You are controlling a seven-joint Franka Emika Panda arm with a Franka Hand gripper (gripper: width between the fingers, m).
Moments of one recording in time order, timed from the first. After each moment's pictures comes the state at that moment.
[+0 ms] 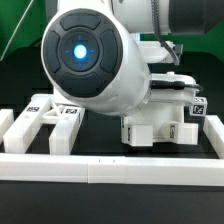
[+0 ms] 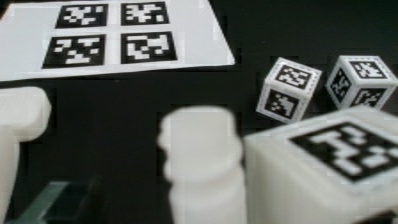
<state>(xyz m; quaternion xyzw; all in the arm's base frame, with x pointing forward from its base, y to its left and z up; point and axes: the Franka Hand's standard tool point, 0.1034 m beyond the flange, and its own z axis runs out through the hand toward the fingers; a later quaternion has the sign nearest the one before) 0.533 0.005 0.057 -0.85 0.09 0.50 0.09</state>
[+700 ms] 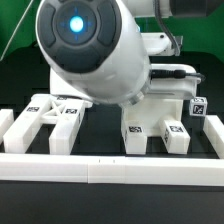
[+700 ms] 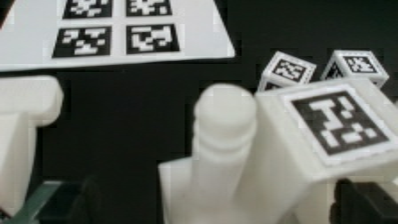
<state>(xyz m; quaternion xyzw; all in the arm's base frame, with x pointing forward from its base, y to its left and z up) 0.550 -0.006 0.069 -0.87 0.08 0.47 0.10</state>
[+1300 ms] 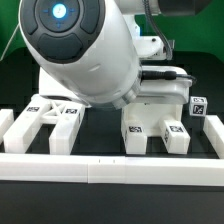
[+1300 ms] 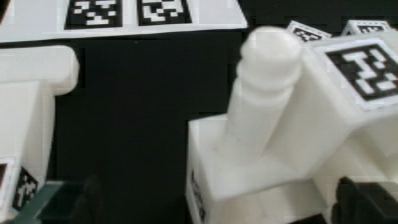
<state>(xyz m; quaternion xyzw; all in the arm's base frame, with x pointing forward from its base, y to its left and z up) 0.556 -0.011 0.063 -0.88 0.09 0.45 0.09</state>
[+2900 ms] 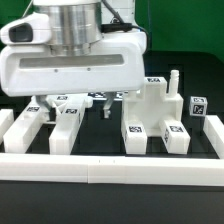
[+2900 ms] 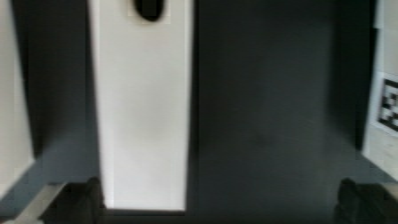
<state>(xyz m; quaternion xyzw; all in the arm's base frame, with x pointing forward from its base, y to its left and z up) 0.587 -0.091 0.049 -1.00 -0.01 -0.01 0.03</state>
